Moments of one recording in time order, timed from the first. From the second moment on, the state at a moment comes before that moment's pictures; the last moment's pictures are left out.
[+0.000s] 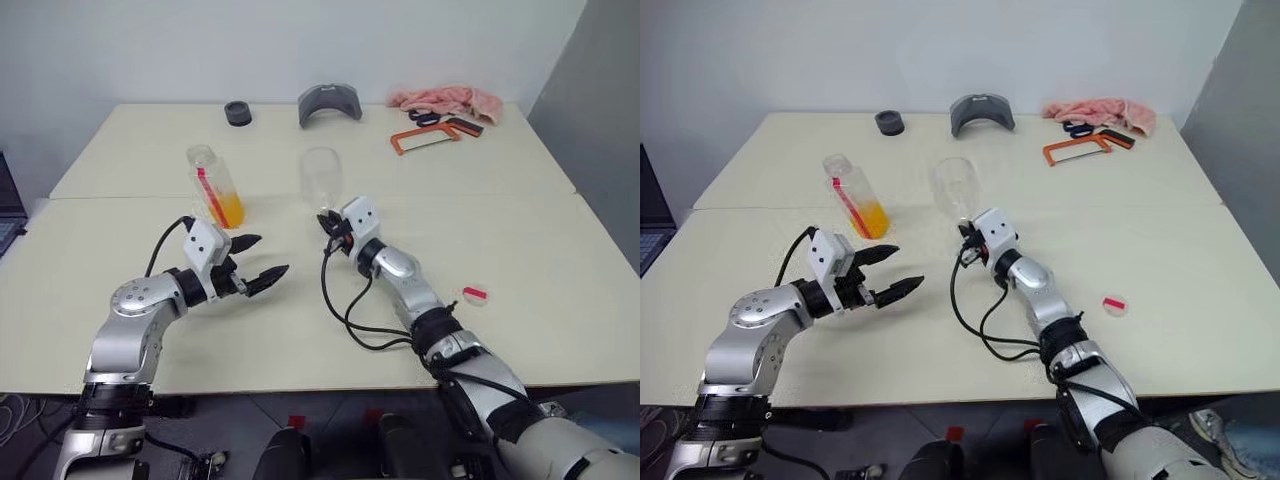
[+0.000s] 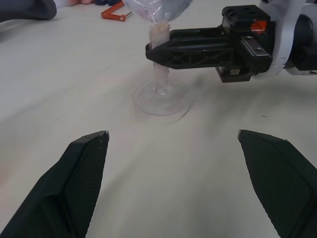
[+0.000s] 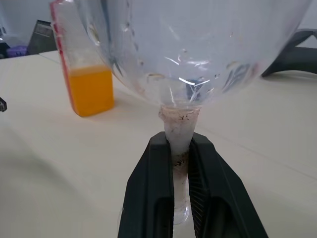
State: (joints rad) left arm -0.27 0.60 0.13 -0.03 -0.35 0.31 -0.89; right arm -0.87 0.06 0.13 0.95 0.06 -0.30 0.43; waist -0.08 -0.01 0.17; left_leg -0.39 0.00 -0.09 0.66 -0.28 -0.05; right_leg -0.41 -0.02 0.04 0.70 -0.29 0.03
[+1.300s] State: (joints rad) left arm -0.23 0.67 0.27 -0.27 -0.47 0.43 -0.75; right arm -0.79 0.01 0.06 1.01 0.05 -0.37 0.54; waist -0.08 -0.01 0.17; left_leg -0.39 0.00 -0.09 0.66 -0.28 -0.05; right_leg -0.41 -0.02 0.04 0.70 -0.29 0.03
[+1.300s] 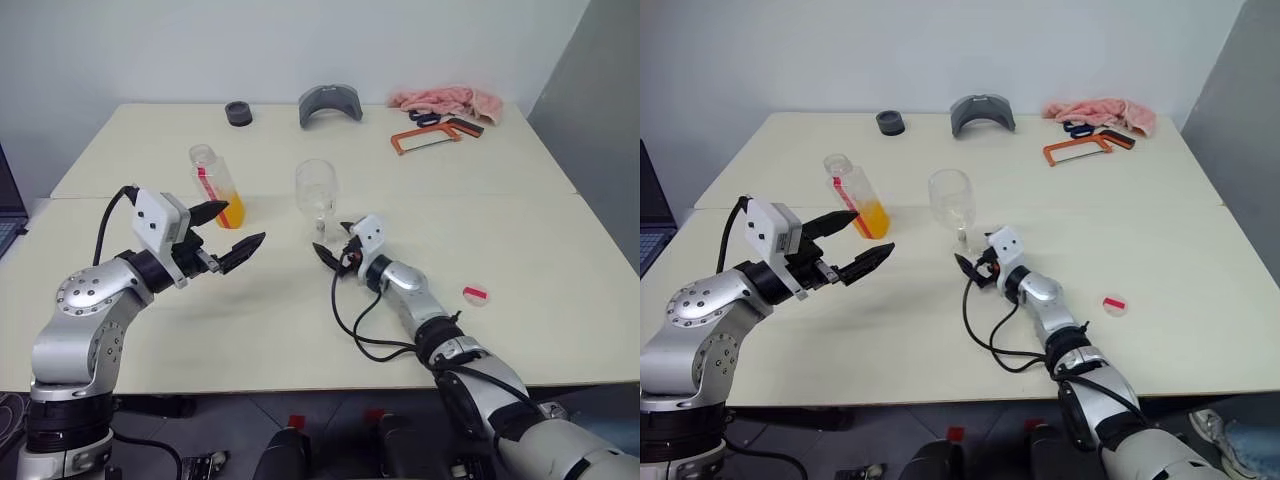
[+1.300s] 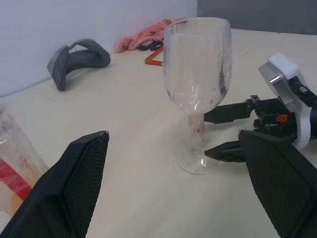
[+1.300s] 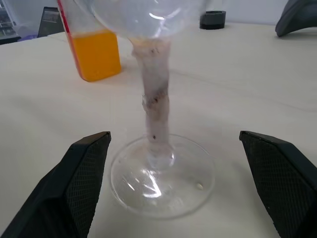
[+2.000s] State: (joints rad) left arm -0.22 0.50 0.27 0.06 -0.25 0.22 -0.44; right arm -0.30 -0.39 0.19 -0.32 0.30 0.33 0.87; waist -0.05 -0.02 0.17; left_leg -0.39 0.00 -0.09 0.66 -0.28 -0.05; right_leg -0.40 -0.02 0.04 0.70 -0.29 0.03
